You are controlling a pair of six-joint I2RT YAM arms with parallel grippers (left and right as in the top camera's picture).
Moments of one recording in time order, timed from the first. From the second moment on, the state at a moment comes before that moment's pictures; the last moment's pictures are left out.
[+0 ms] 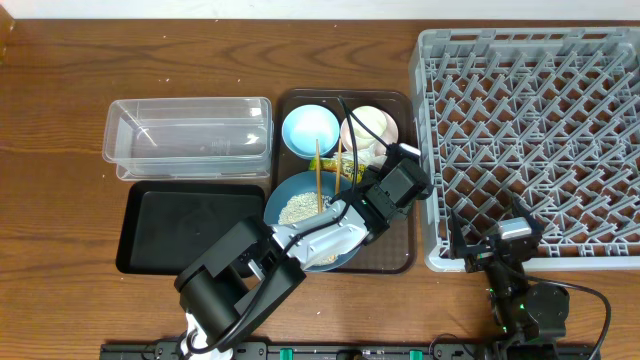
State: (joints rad) left arm -0.90 1.94 1.12 -0.05 -0.27 -0.38; right arm 0.06 0.02 0.01 -0.06 -0.14 -0.09
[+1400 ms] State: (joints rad) left arm -0.90 1.62 1.12 -0.21 -0.30 -0.38; right arm 0.06 0.02 0.01 -0.06 -0.14 -0.09
